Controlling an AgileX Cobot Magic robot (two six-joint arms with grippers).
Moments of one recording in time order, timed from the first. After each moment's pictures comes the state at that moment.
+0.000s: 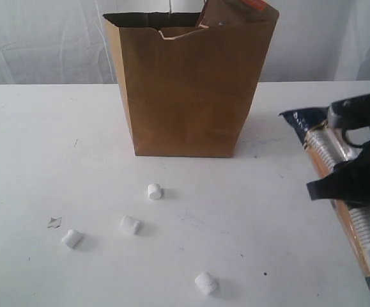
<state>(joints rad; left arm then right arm) 0.00 0.19 0.02 0.05 0.31 -0.15 0.25 1.19 -0.67 -0.14 0.53 0.13</state>
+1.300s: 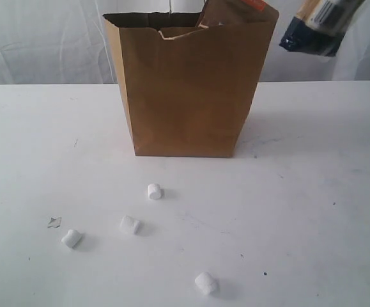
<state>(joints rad) 0.00 0.19 0.02 0.05 0.31 -0.15 0.09 1.13 -0.81 -0.38 -0.57 0.84</state>
